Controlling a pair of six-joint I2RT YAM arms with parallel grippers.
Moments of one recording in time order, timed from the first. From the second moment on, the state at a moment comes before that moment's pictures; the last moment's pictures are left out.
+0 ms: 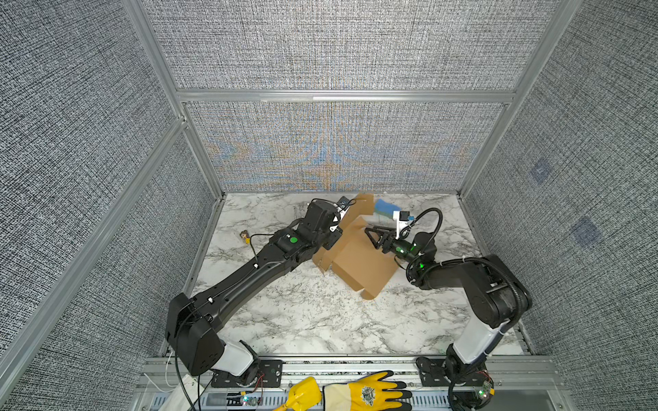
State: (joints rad) left arm -0.75 1.46 1.34 -0.52 -0.27 0.23; right arm 0.30 1.74 0.68 1.06 -0.54 0.58
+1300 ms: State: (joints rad) left arm -0.59 1.47 1.35 -0.61 0.03 0.21; right arm 0.30 1.89 0.88 0.62 -0.80 0.34
